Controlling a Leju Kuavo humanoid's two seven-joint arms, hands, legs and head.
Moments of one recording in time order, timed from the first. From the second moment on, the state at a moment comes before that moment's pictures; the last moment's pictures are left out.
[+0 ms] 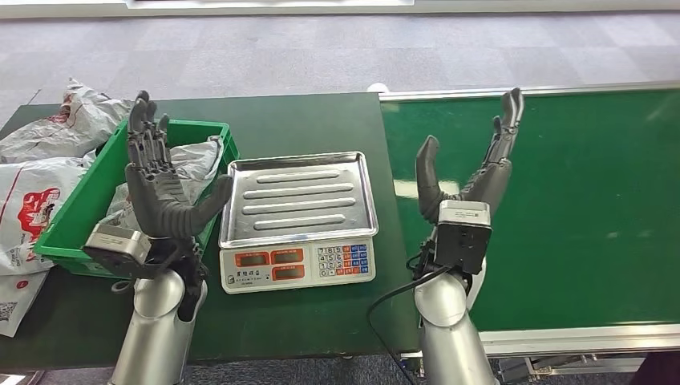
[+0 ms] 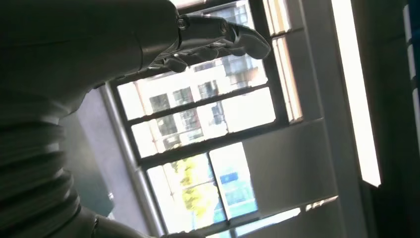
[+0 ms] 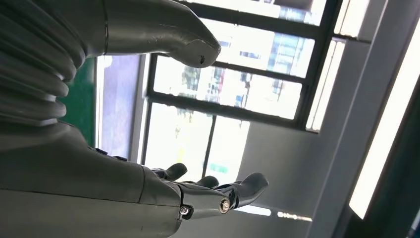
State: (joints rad) left arm -0.29 -0.20 -0.19 -1.58 -0.13 0.15 -0.52; right arm -0.27 0.35 0.30 -1.61 0.56 -0.66 -0.54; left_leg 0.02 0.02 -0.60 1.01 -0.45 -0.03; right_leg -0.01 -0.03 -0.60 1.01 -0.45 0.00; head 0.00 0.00
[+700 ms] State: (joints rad) left arm -0.16 -0.29 -0.23 -1.58 -0.04 0.02 -0.56; right arm -0.17 0.30 0.35 -1.62 0.36 -0.63 -0.64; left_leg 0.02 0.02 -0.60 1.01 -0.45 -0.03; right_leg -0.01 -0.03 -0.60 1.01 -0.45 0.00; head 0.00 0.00
